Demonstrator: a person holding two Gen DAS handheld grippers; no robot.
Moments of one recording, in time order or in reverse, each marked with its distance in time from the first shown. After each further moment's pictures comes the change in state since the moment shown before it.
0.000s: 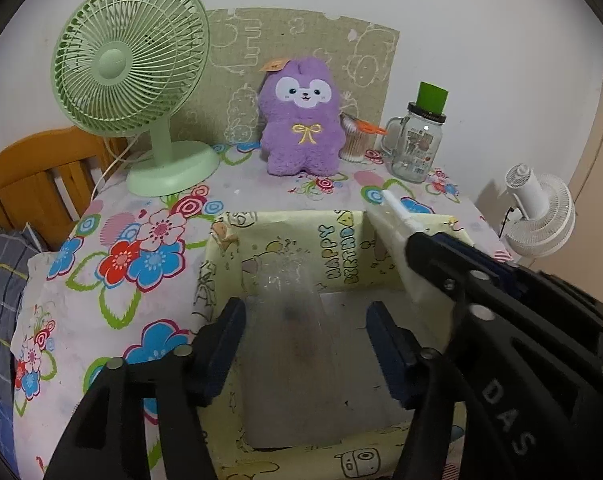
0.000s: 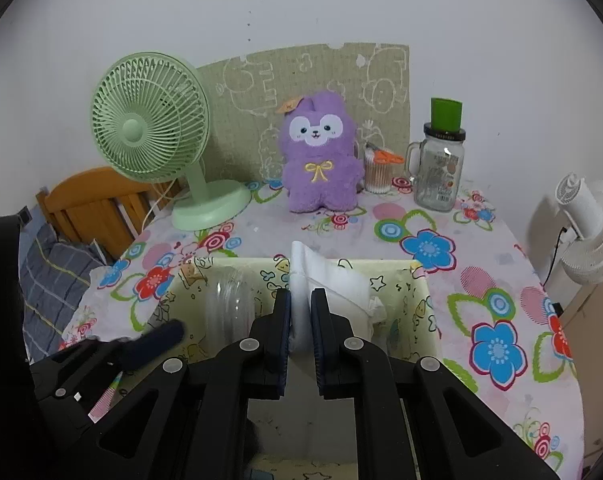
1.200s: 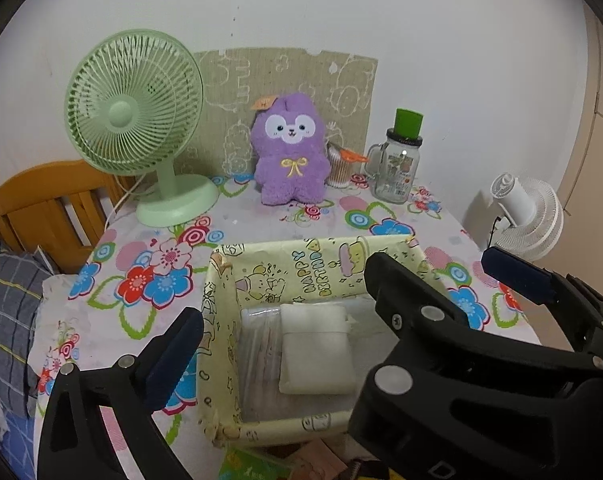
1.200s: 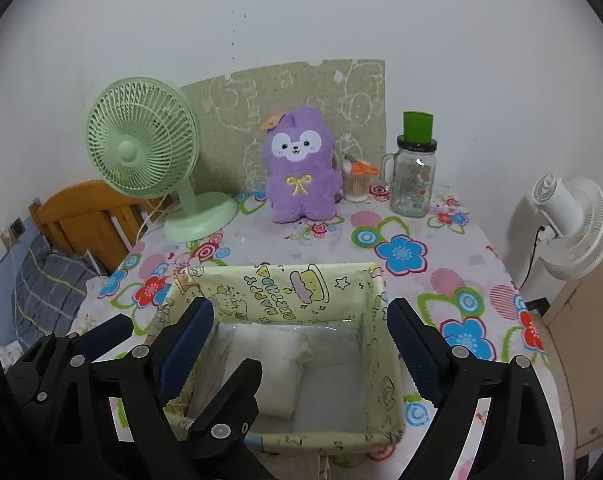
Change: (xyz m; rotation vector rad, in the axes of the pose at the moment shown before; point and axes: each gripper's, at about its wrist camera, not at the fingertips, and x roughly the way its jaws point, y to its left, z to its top) left arm -0.052 -0.022 0.005 0.043 -0.082 0.020; right arm -0.051 -0.005 0.007 0.017 -0.037 -0.062
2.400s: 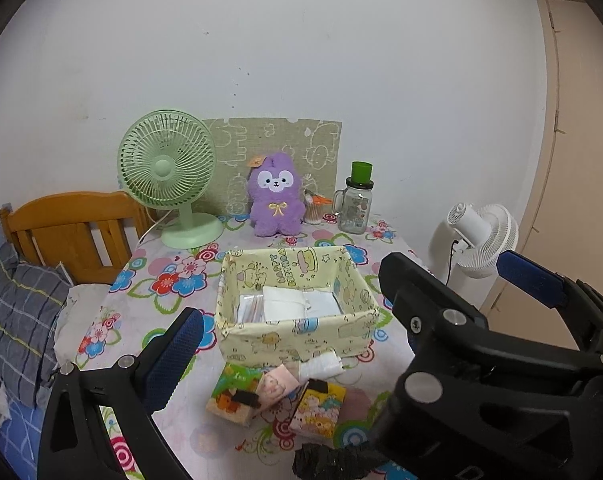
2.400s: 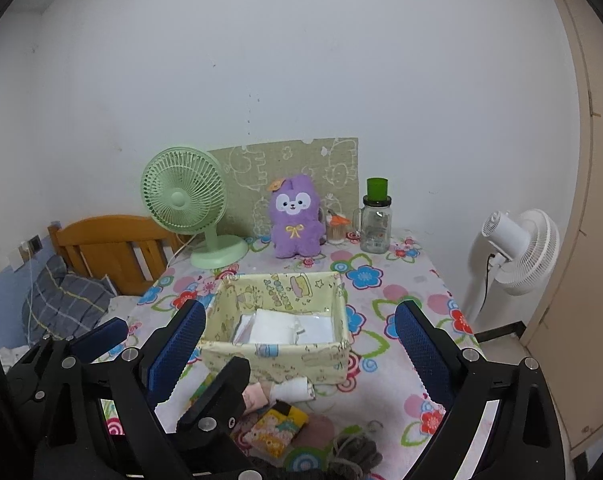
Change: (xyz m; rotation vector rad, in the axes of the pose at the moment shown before) left arm -0.151 -0.031 -0.056 0.016 -0.178 -0.022; right arm -0.177 0.006 -0.047 -0.018 -0.186 -0.026
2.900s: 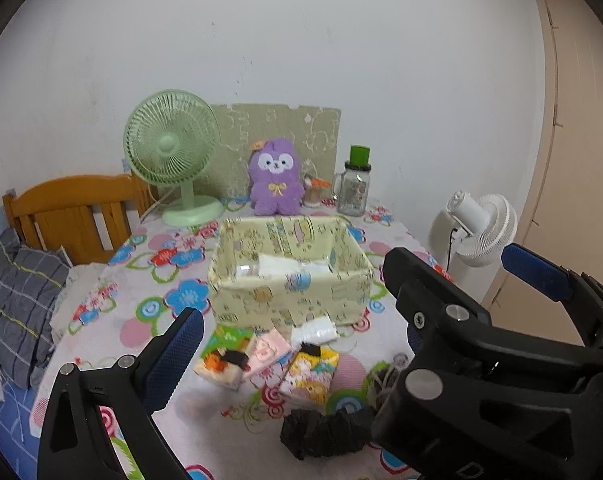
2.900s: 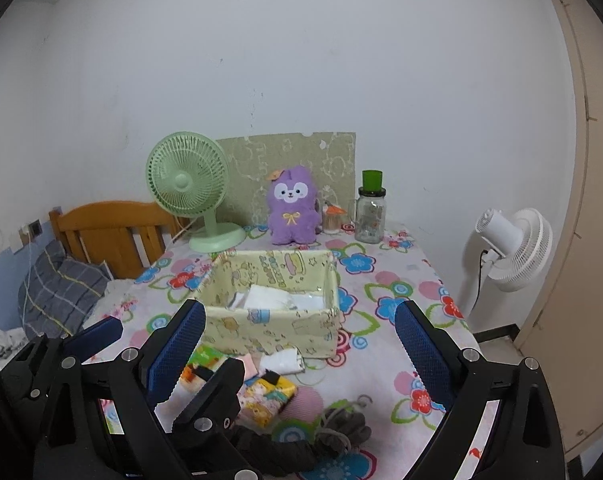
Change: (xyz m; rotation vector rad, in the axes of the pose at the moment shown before) left arm -0.001 -0.010 -0.049 -0.015 0.005 0.001; right arm -0.012 -0.006 -0.045 -0.042 -0.012 -0.013
